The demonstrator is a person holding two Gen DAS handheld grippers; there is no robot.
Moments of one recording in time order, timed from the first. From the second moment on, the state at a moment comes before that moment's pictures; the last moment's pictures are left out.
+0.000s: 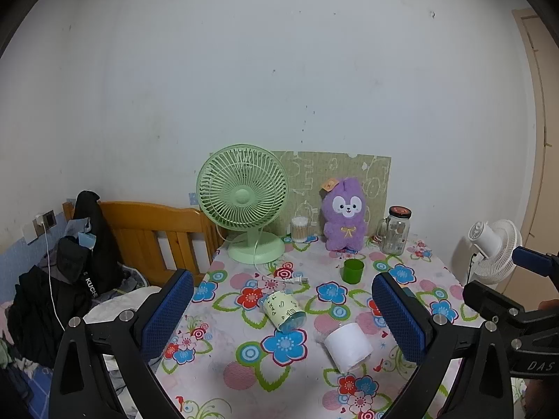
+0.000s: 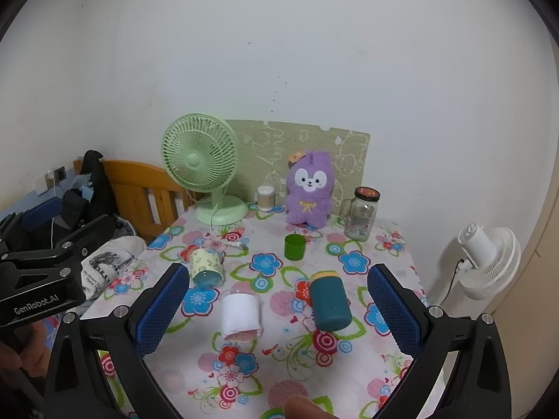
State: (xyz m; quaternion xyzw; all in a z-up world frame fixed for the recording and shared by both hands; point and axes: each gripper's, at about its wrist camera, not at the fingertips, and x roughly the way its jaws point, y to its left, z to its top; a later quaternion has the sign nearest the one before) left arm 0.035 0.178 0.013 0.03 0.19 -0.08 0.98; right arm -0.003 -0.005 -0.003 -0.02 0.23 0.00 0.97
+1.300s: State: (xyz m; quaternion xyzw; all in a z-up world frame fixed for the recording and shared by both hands) left arm 0.173 0.027 -0.129 0.32 0.29 -0.20 0.88; right arm 0.141 -0.122 -0.153 0.03 0.42 -0.05 0.91
